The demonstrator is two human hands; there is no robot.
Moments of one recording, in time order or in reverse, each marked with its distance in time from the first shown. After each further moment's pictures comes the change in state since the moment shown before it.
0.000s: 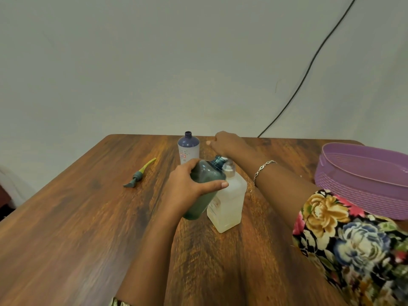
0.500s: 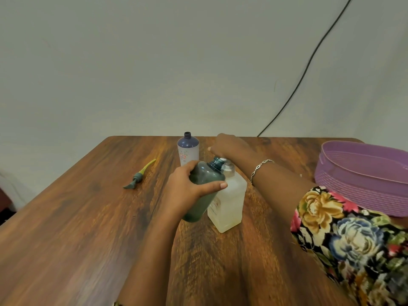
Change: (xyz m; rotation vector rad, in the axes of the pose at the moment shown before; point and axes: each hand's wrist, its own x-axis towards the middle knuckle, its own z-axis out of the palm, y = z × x) left_hand -0.001 0.002 0.002 -0.040 -0.011 0.006; right_hand -0.002 0.003 0.000 -0.051 0.008 0.085
